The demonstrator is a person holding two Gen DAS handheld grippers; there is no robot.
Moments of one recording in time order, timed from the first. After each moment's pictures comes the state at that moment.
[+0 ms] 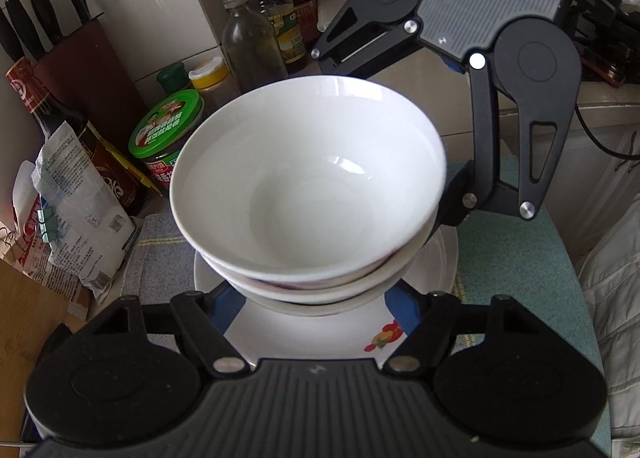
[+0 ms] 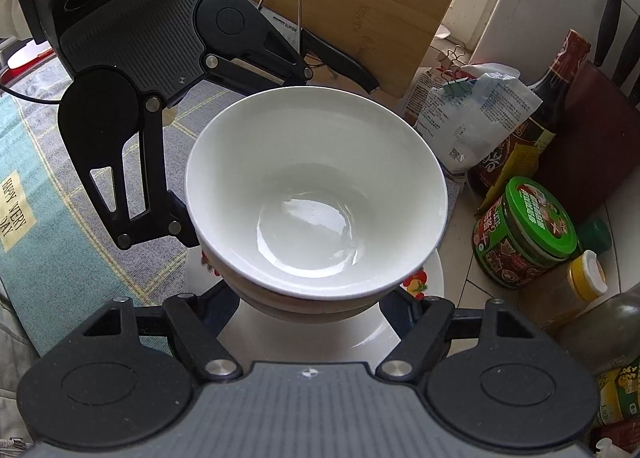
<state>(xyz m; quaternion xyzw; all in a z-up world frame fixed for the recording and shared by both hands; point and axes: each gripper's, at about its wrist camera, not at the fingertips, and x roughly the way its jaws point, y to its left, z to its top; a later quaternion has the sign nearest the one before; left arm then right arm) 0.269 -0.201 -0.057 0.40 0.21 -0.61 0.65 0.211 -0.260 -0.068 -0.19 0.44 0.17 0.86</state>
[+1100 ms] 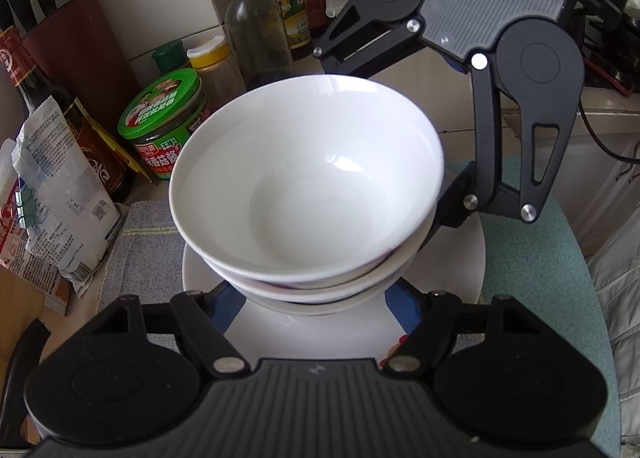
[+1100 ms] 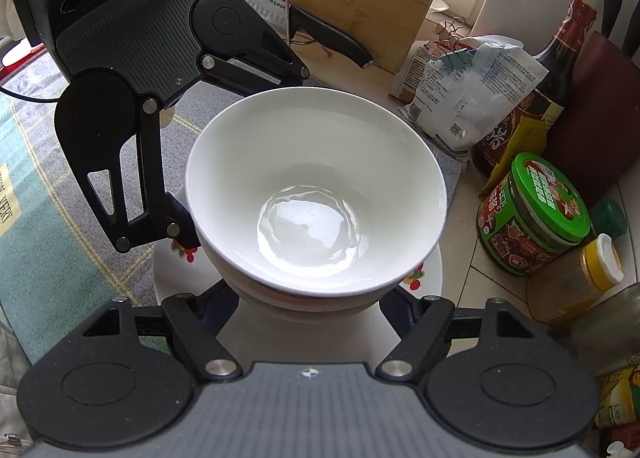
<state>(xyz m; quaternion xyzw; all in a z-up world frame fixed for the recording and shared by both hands) 0.283 -0.214 -0.078 0.38 0.23 -0.61 0.65 0.223 -0.272 -0.082 -0.17 0.46 0.17 0.86</state>
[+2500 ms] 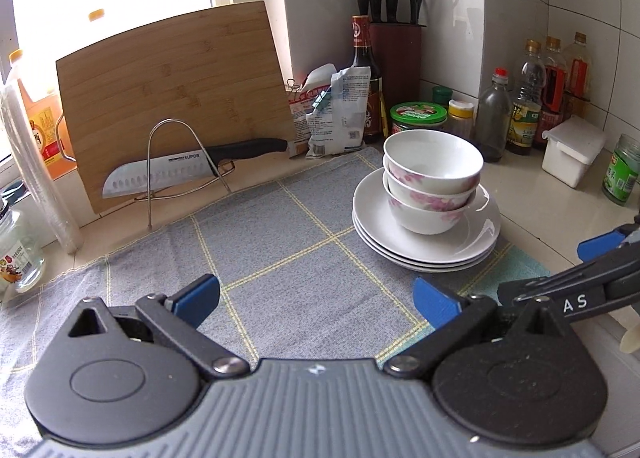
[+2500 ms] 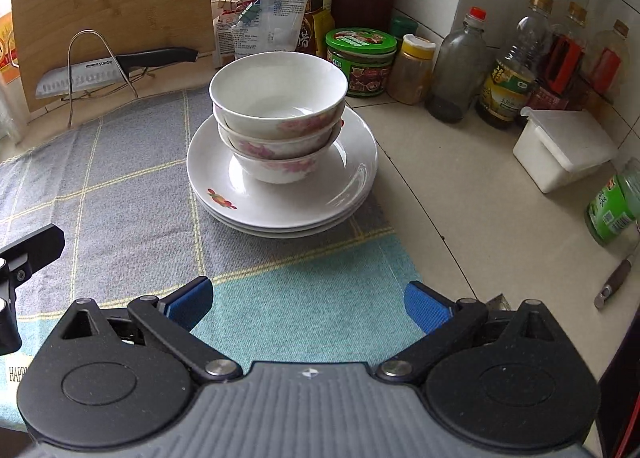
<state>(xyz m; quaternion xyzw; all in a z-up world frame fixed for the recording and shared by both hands) 0.129 -0.068 -0.017 0.12 0.30 -0.25 0.91 0.095 -0.174 -0.051 0.08 0.46 -0.21 0.86</state>
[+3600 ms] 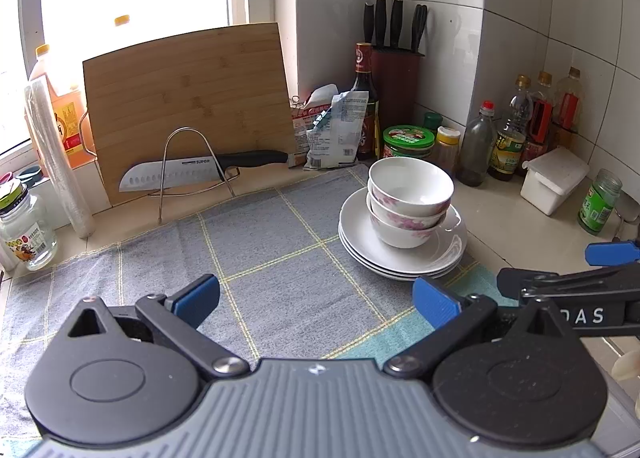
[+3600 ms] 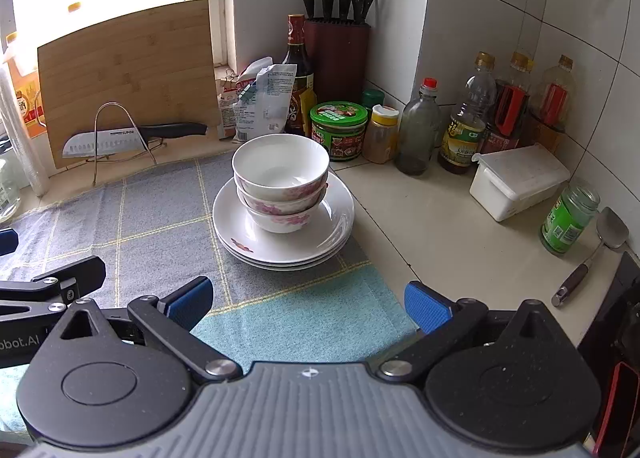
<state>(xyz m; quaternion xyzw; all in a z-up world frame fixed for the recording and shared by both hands) 0.097 -0.052 0.023 0.08 0.30 -0.25 0.92 0.044 -0.139 0.014 0.07 0.37 -0.24 0.89</state>
